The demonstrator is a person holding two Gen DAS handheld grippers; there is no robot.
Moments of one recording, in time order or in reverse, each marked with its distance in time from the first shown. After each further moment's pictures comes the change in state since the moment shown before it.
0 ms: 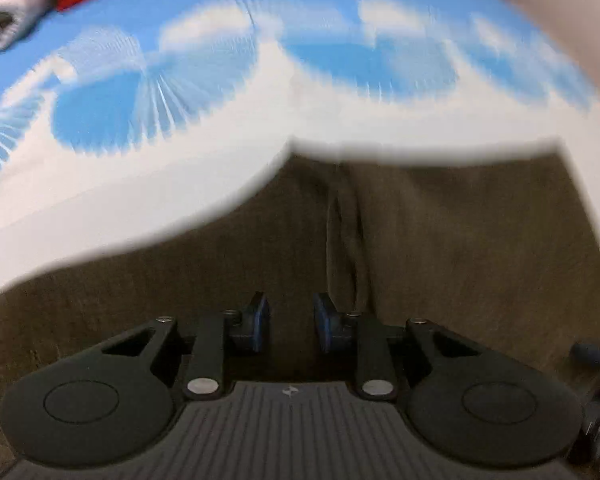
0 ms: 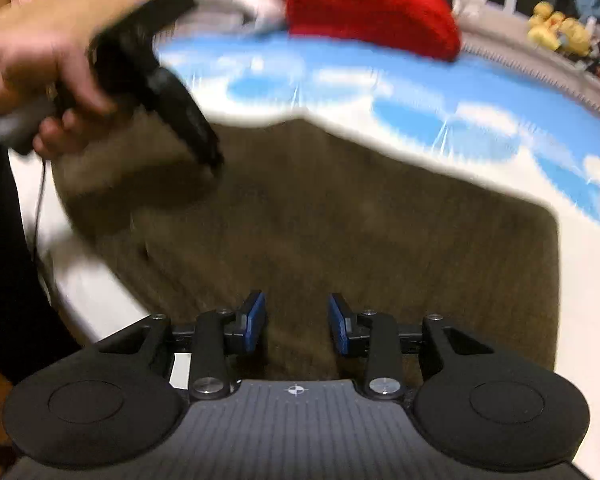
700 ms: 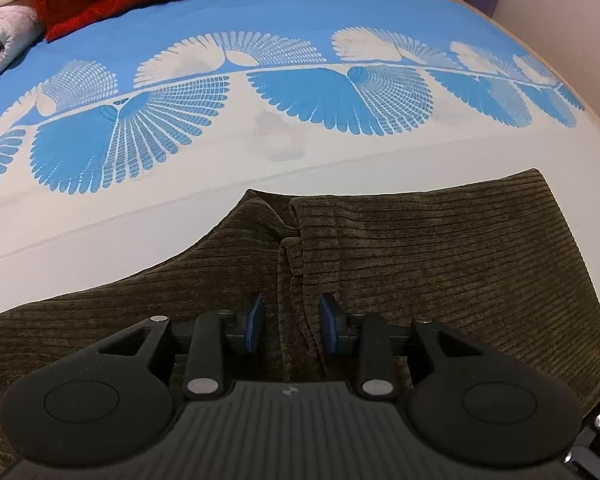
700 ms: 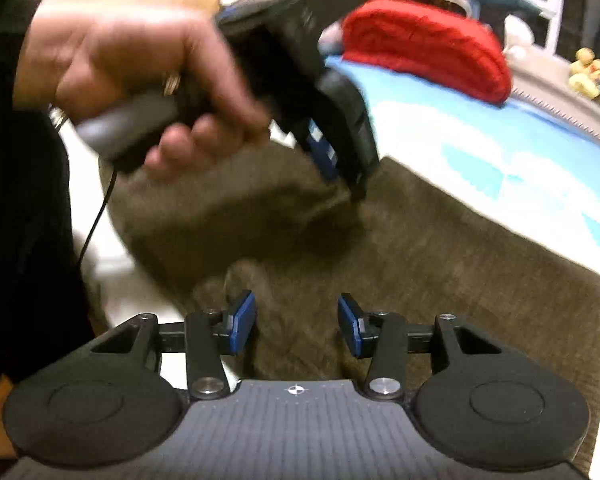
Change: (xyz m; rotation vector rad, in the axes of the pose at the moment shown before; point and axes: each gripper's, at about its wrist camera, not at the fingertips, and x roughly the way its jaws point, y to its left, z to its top) left arm 0.016 -0.027 0.024 0.039 -0.025 -0.017; right arm 0.011 0.063 0.023 -0.118 -0.031 0.045
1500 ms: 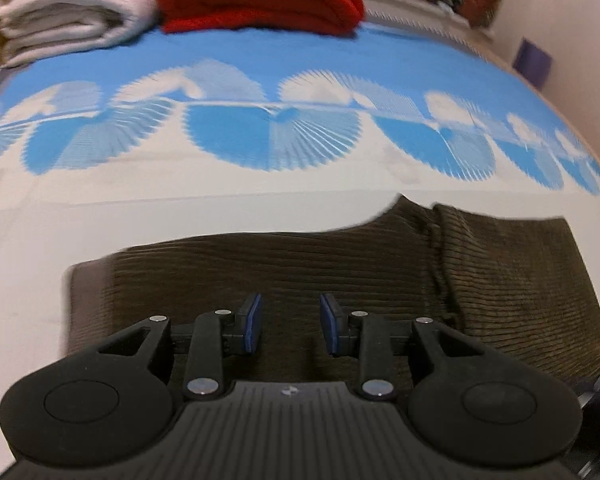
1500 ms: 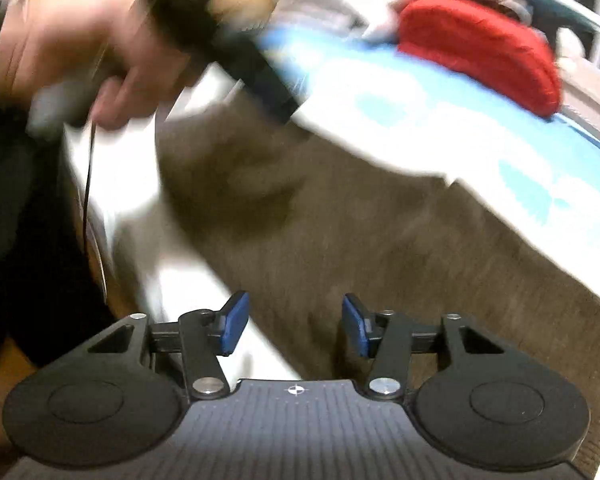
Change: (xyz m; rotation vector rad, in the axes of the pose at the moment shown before) left arm -0.119 0.127 -0.081 -0.196 -0.137 0.078; right arm 0.002 0.015 0.047 -0.042 0.047 0.094
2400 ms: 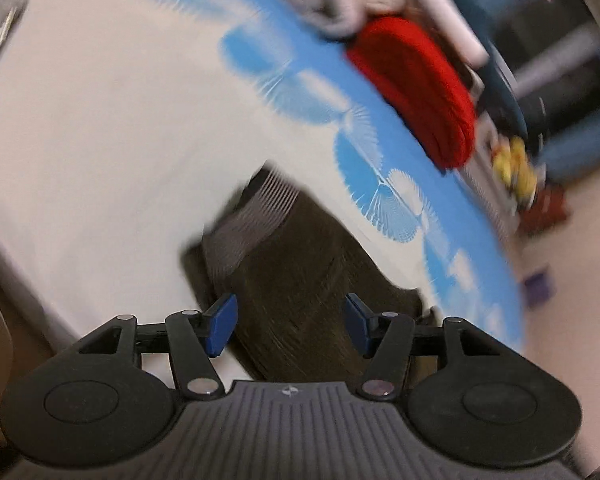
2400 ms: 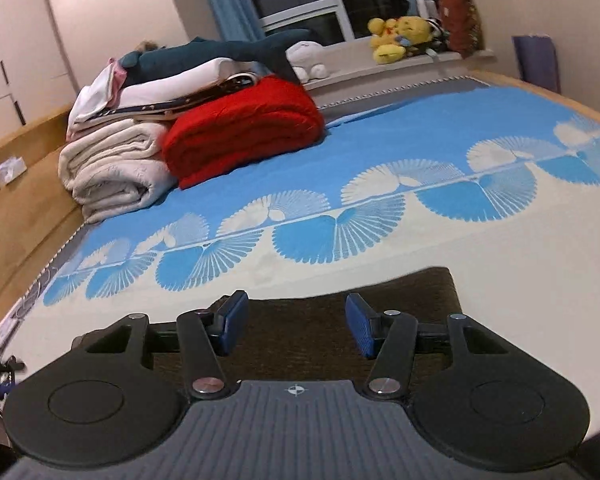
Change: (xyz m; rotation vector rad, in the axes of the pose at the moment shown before) left arm -0.103 0.134 -0.109 -0.845 -0.075 -0.166; right arm -0.127 -0.141 -0.029 0.655 -0.307 -0.303
